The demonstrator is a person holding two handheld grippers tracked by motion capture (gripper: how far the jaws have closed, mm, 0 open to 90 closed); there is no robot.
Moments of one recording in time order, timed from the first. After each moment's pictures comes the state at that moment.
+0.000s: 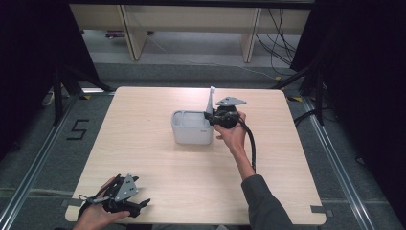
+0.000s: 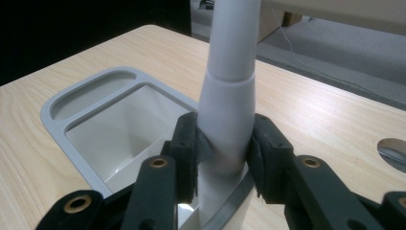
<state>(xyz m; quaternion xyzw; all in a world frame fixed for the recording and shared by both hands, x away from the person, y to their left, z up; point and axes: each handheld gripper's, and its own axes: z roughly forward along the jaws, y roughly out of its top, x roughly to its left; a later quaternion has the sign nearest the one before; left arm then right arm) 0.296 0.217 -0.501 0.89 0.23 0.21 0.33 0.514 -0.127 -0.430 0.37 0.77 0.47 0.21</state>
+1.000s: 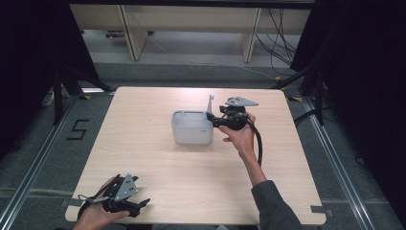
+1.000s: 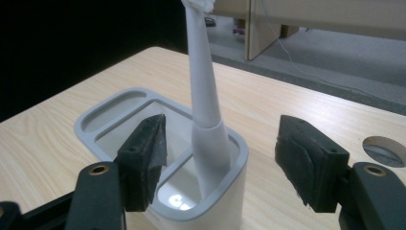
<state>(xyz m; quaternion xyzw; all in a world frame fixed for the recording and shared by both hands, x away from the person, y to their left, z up) 0.296 0.218 -0.501 0.89 0.24 0.21 0.32 0.493 -0.147 -0.413 0.39 0.74 0.51 0.19</state>
